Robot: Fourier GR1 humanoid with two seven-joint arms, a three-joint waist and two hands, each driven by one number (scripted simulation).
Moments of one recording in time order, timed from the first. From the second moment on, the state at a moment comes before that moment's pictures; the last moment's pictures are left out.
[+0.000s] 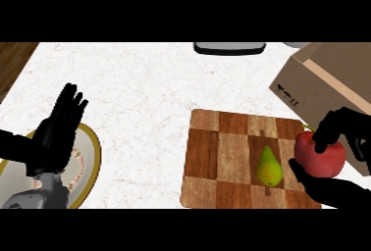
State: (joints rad) left arm -0.10 0.10 0.10 -1.69 0.10 0.07 0.23; right arm -0.17 -0.17 0.00 -2.27 0.87 0.43 0.33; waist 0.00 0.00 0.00
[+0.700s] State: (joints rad) left arm -0.11 0.09 0.09 -1.71 0.10 0.08 0.26; right arm -0.43 -0.40 -0.26 -1.61 0.89 0.19 0.00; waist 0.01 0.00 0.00
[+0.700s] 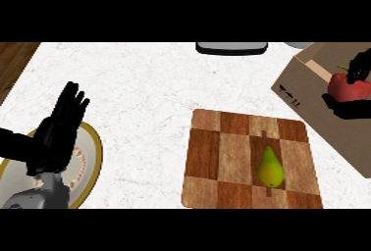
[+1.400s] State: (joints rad) left arm -0.12 0.09 0.08 -1.67 0.10 0.06 0.23; right arm -0.58 -0.56 -0.21 -1.03 1.05 0.17 -0.17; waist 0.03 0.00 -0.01
